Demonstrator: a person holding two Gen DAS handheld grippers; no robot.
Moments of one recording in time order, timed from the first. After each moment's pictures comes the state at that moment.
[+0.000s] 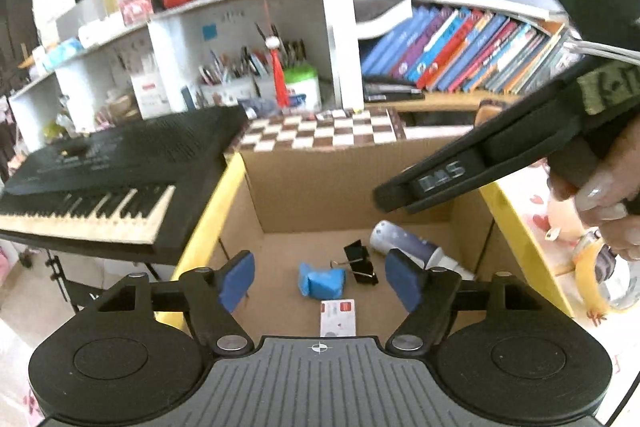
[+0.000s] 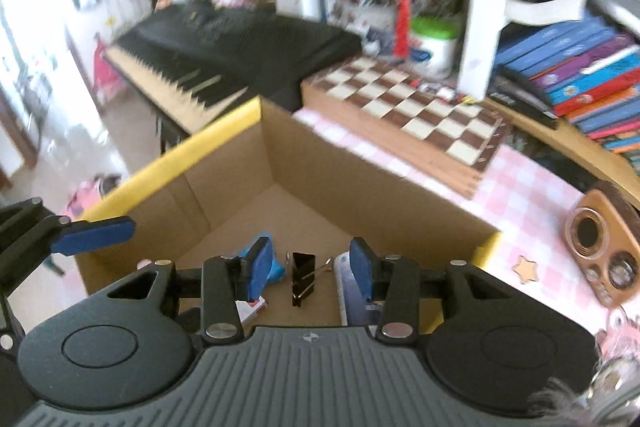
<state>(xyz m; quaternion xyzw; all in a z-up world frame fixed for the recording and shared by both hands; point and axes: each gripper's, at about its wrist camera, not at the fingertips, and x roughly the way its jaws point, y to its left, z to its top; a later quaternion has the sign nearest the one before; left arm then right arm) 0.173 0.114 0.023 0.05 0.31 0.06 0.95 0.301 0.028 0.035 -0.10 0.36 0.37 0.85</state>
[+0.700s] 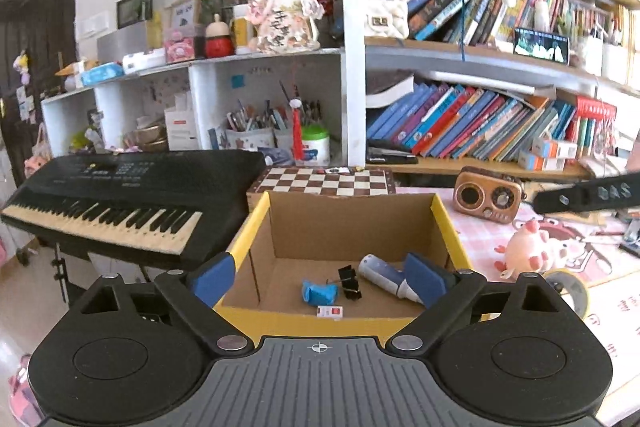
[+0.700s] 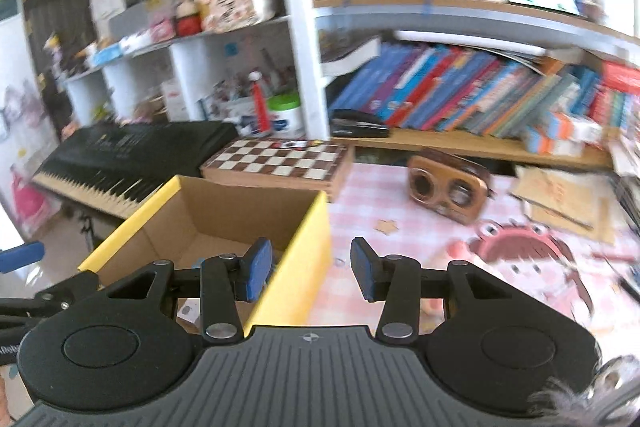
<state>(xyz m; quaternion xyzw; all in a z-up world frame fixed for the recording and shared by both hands) 0.085 0.112 0.061 0.00 0.22 0.07 0.97 0.175 -0.102 0.073 0.02 0.28 0.19 0.94</state>
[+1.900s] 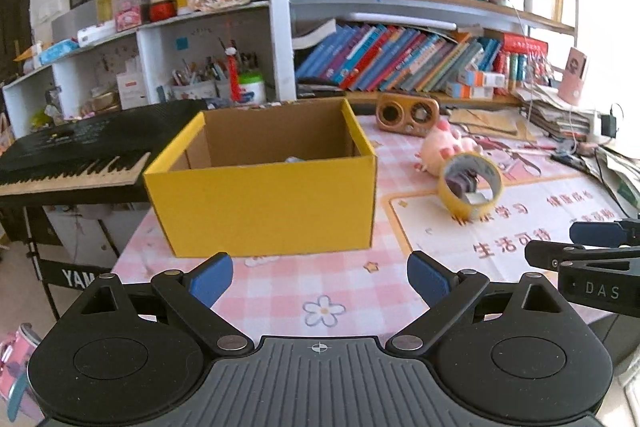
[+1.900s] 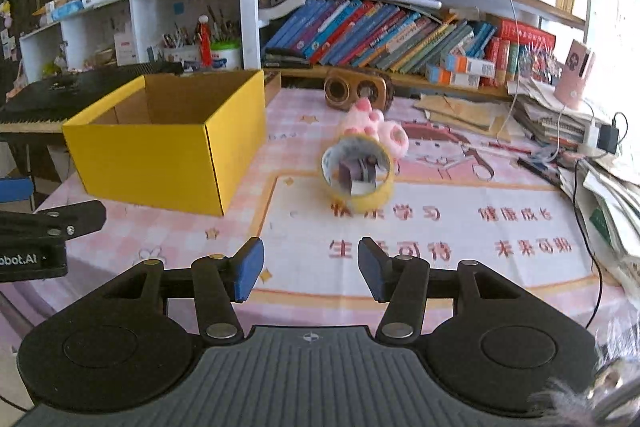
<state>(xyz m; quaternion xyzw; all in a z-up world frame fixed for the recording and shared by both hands) -0.004 0.055 0.006 0.03 0.28 -0.01 0.96 0.004 -0.126 -0.006 -0.02 0.30 0.08 0.95</state>
